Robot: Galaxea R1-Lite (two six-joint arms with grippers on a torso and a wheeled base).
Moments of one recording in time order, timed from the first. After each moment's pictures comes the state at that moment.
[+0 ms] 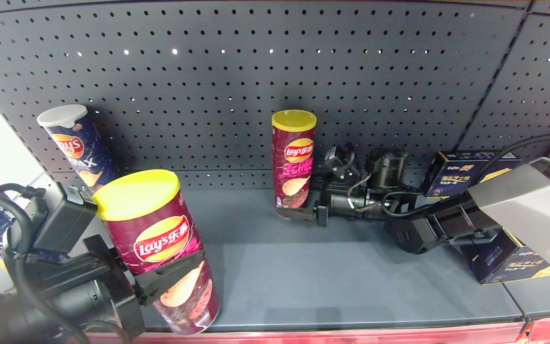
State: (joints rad) left arm -0.49 1.23 -0.36 -0.73 -0.23 -0.01; right arm 0.50 2.21 -1.31 -0.86 0.78 -0.19
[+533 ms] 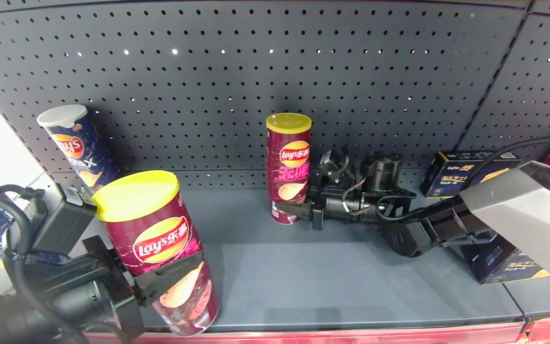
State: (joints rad) left arm -0.49 1.23 -0.35 -0.73 -0.23 -0.01; right arm 0.52 2.23 -1.32 -0.87 0.77 -0.19
